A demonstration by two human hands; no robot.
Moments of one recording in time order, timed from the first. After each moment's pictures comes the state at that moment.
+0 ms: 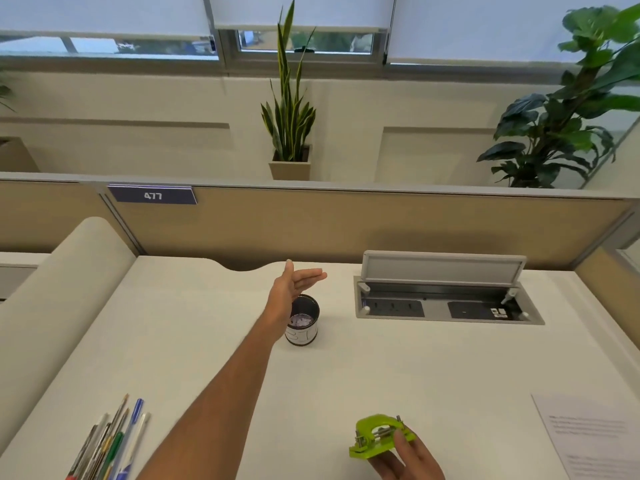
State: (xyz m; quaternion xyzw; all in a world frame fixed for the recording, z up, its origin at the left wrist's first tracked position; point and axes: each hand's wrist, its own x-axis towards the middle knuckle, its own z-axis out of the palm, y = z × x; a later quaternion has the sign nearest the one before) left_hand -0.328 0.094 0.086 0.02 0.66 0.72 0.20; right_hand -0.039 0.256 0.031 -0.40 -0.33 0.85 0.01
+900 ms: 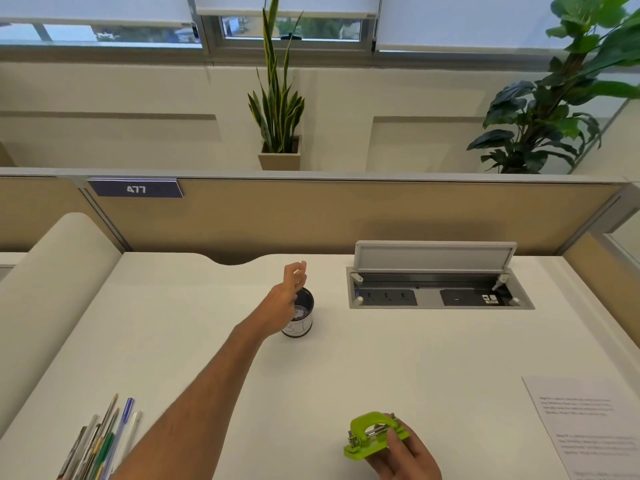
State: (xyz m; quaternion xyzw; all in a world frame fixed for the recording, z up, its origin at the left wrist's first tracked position) left_hand -0.331 0.075 0.060 0.25 0.86 0.42 0.18; right_hand -0.028 0.248 0.009 -0.41 -0.30 0.86 0.06
